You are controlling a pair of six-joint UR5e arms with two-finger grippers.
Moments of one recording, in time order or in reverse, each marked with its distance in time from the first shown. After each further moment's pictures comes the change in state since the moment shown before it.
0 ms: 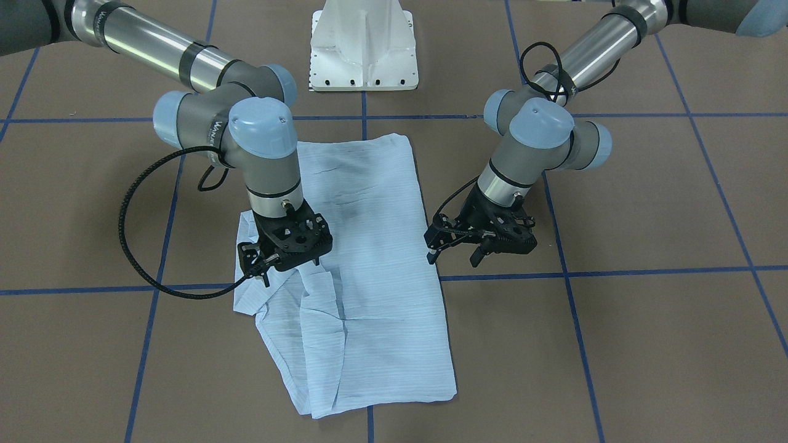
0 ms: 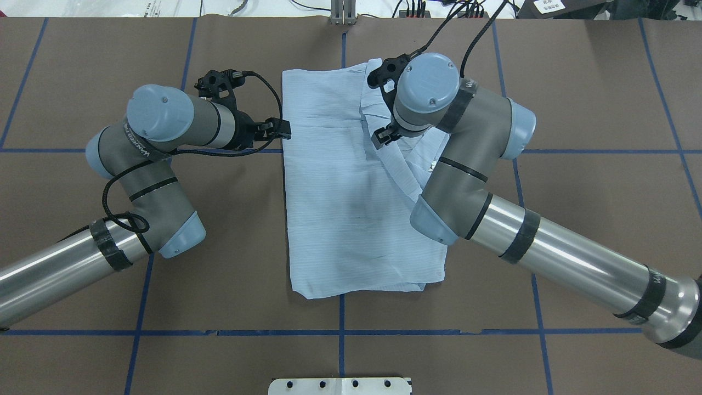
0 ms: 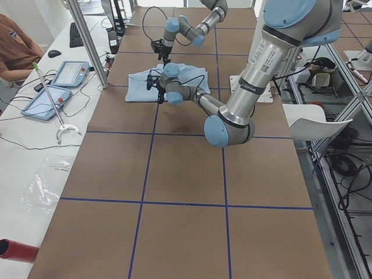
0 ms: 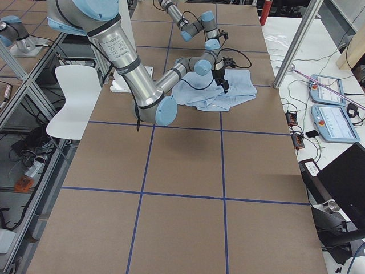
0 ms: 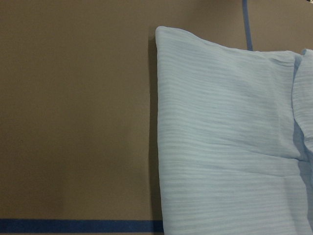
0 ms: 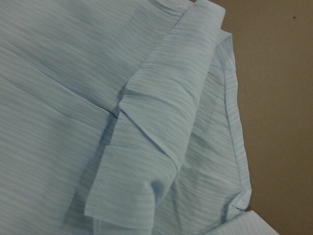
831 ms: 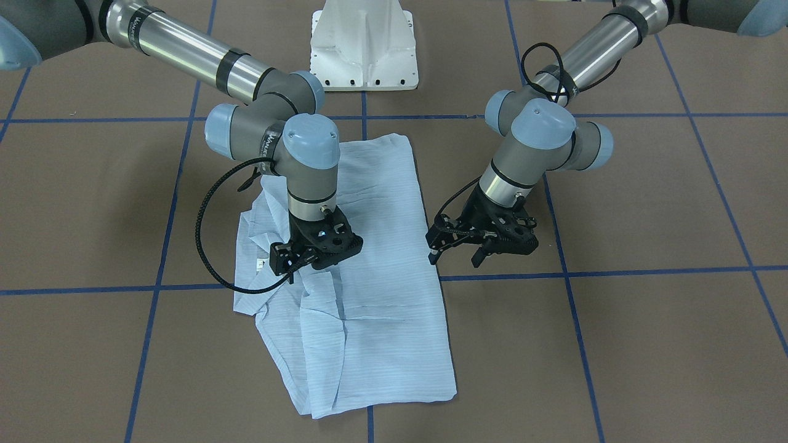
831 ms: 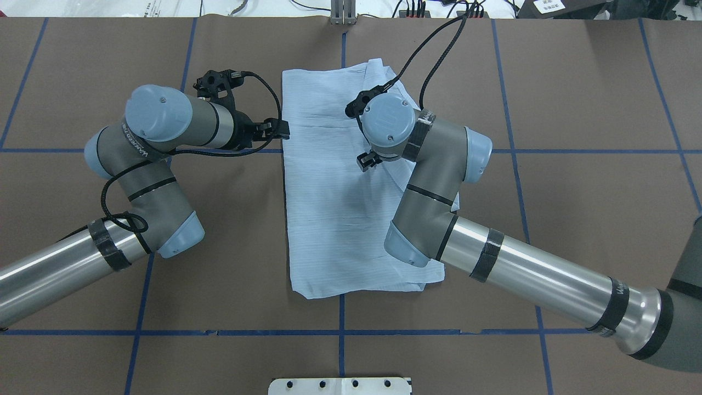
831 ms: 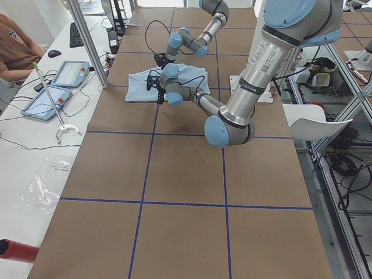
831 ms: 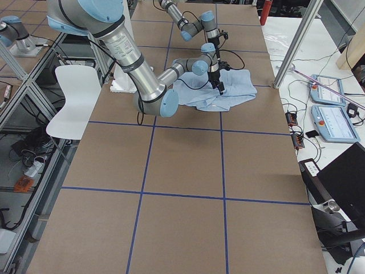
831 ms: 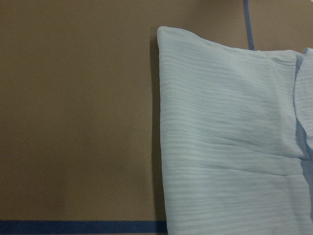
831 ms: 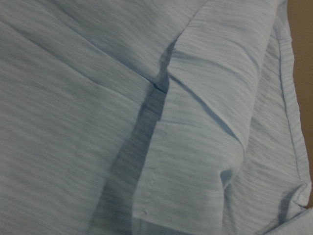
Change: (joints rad) left arm -0.001 0.002 0.001 -0.005 -0.001 0.004; right arm -0.073 0.036 -0.103 0.001 -0.080 0.013
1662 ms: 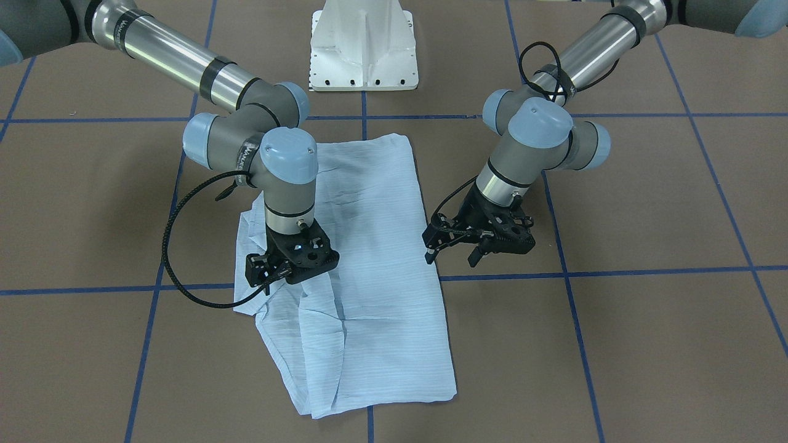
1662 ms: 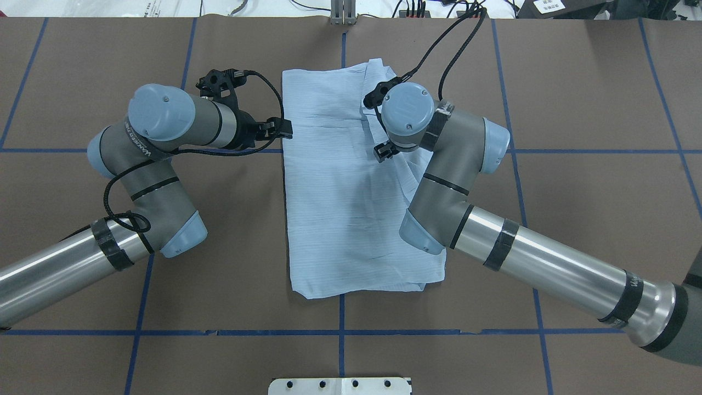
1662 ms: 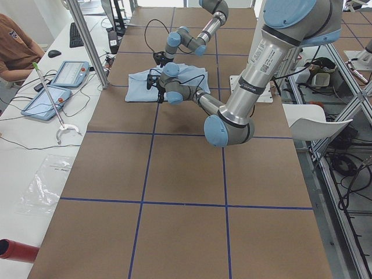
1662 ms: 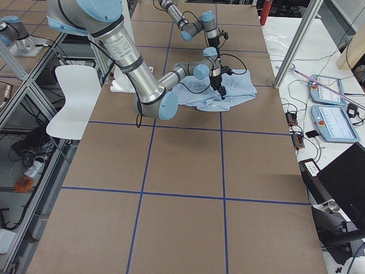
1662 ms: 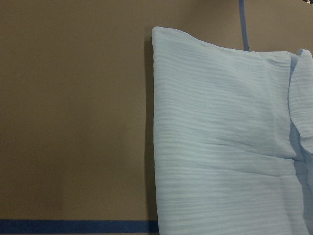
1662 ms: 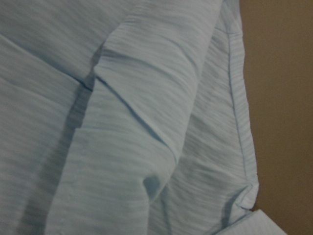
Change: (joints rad) left arm 0.002 -0.010 0.000 0.003 0.000 -0.009; right arm 0.055 -0.029 0.002 0.005 0.018 -0.018
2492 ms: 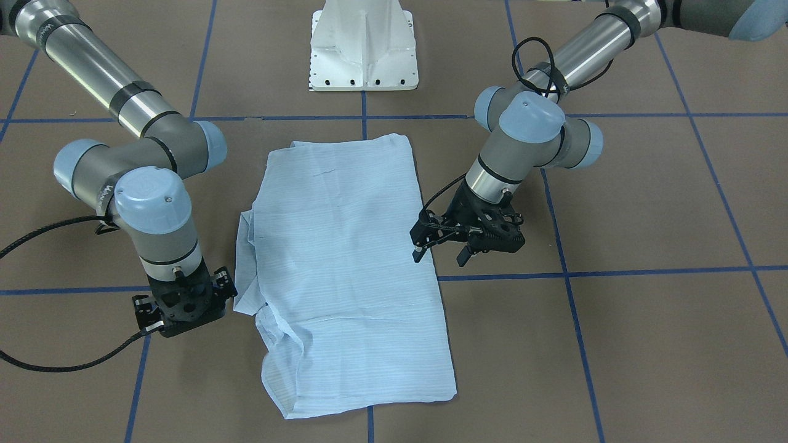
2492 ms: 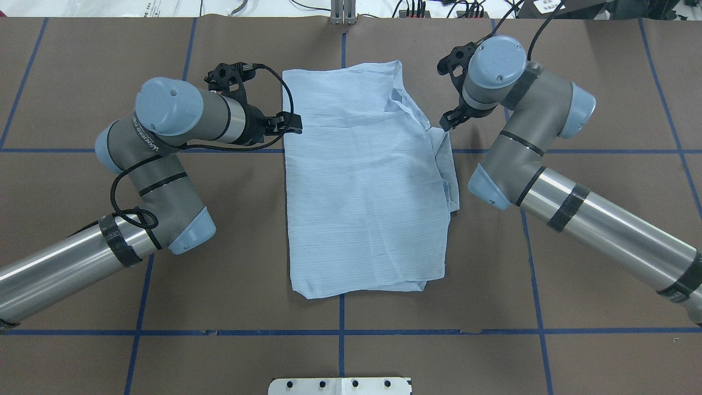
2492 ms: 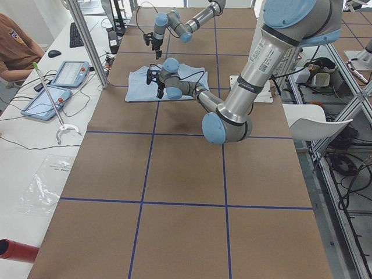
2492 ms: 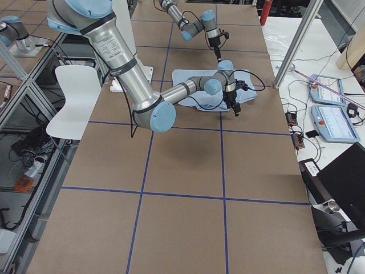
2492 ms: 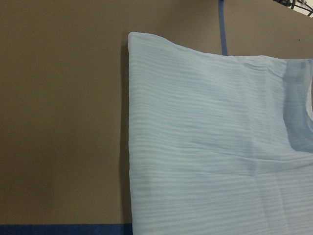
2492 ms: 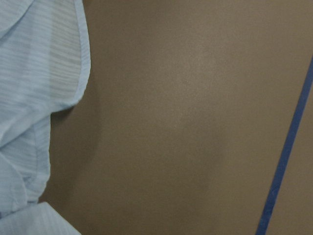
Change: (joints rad) left arm 0.000 -0.033 -0.007 0.008 0.000 -0.002; right arm 0.210 -0.141 0.019 0.091 0.193 -0.131
